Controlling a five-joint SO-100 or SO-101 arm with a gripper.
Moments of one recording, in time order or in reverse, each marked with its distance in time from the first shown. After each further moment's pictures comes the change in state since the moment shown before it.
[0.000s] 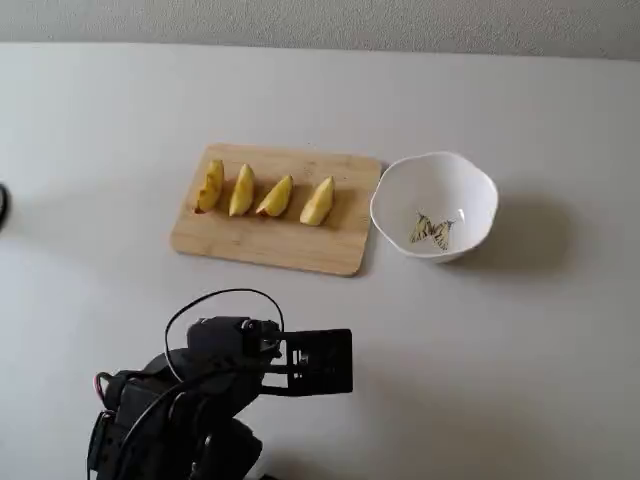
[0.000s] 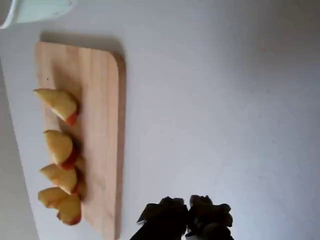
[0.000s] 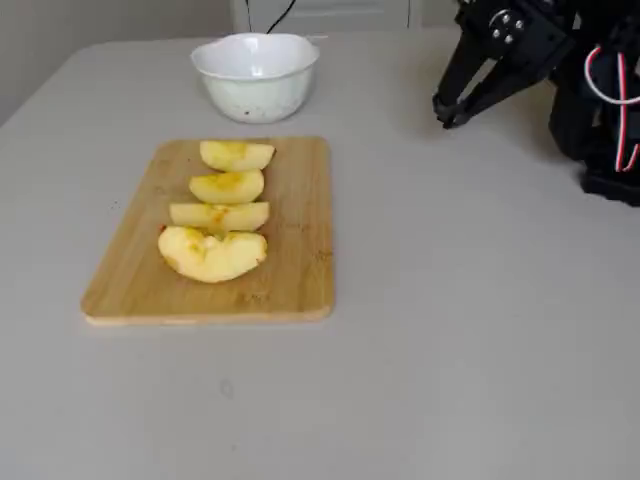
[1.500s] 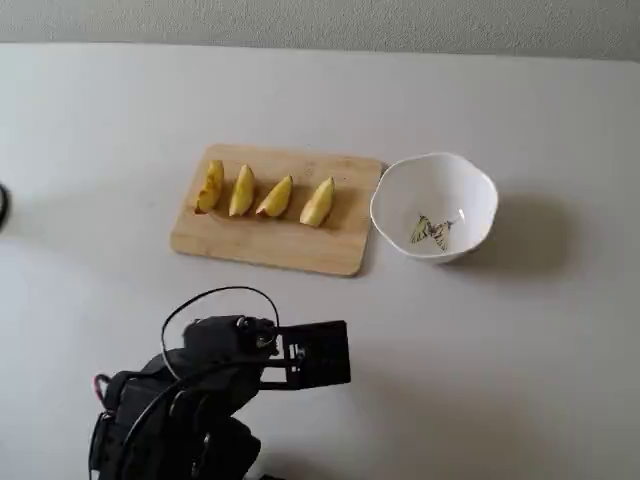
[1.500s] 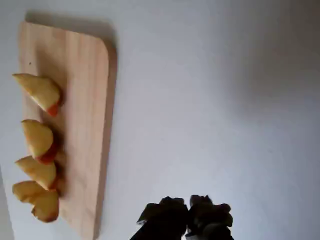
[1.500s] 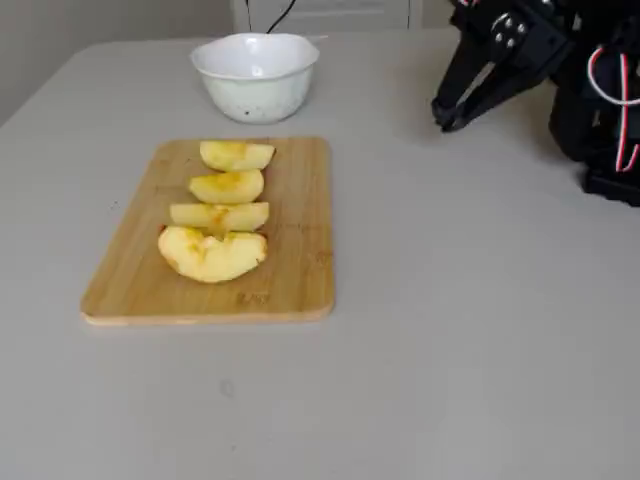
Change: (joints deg) arm 0.1 -0.4 1.8 -2.7 -6.4
